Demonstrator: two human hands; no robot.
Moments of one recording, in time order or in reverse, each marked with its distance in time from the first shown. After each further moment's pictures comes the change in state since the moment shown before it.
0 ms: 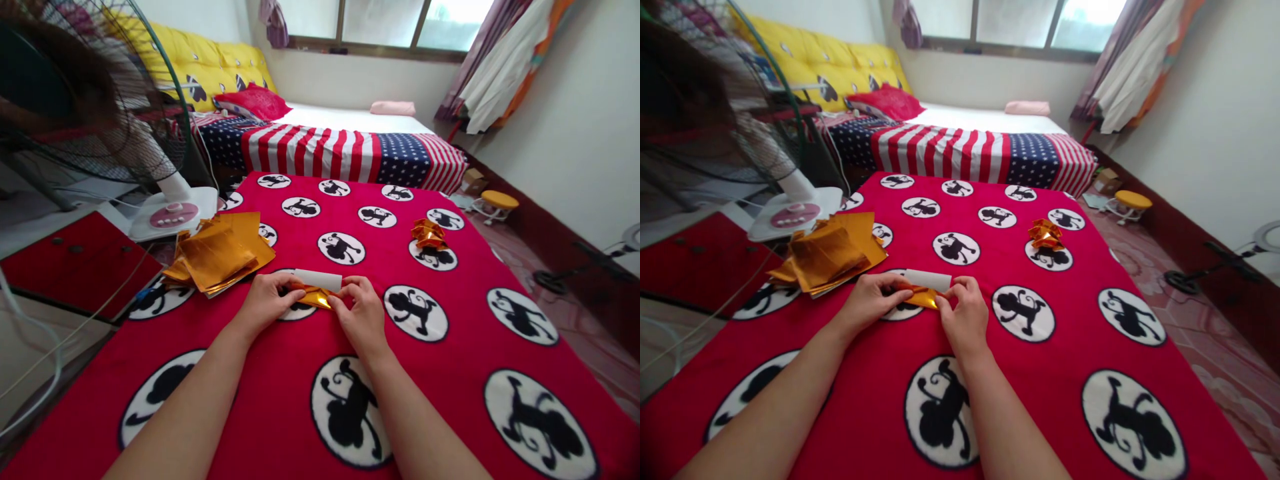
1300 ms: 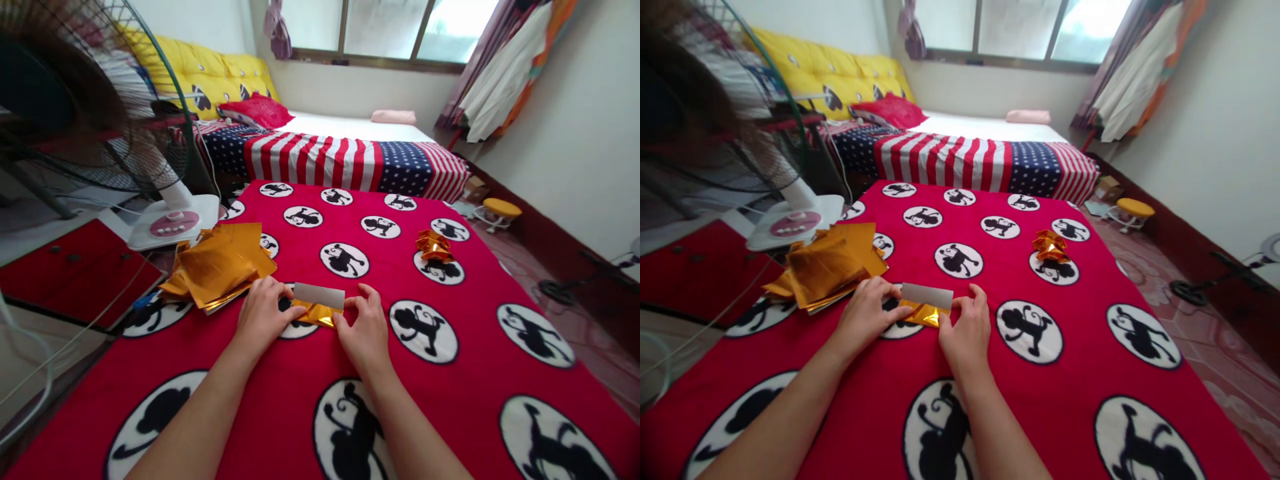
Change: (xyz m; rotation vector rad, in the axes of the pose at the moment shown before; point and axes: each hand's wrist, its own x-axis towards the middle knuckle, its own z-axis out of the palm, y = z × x) left_hand 0.002 -0.004 -0.002 0.476 0.091 -0.104; right_hand 0.002 -0.006 0.006 -0.158 0.006 0.137
